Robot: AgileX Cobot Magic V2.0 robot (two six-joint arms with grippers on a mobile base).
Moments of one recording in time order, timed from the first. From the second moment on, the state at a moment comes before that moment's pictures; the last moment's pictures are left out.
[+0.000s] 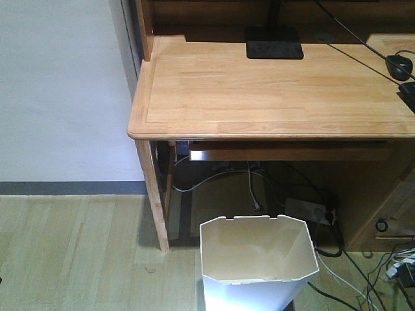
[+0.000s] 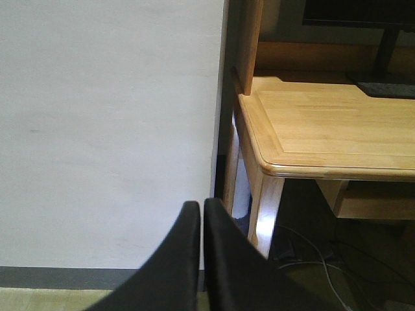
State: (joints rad) left arm 0.01 -0.01 0.03 -0.04 0.26 -0.04; right arm 0.04 -0.01 0.03 -0.08 0.05 0.04
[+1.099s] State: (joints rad) left arm 0.01 -0.01 0.03 -0.04 0.26 -0.04; right arm 0.04 -0.01 0.03 -0.08 0.05 0.04
